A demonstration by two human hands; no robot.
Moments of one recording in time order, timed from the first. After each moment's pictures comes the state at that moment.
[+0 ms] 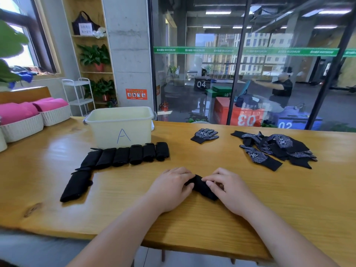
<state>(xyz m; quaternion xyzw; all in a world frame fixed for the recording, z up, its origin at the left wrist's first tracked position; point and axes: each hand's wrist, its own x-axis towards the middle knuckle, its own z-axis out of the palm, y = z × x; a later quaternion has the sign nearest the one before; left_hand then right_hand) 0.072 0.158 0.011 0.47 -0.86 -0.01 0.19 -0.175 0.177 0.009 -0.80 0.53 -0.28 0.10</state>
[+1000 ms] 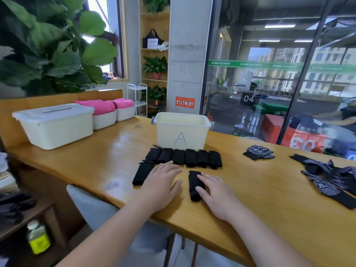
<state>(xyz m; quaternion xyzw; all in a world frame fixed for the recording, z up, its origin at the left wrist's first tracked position) 0.253 0.206 0.004 0.62 -0.73 0.07 0.26 0.013 0.156 0.007 -0.85 0.49 -0.15 0.10</state>
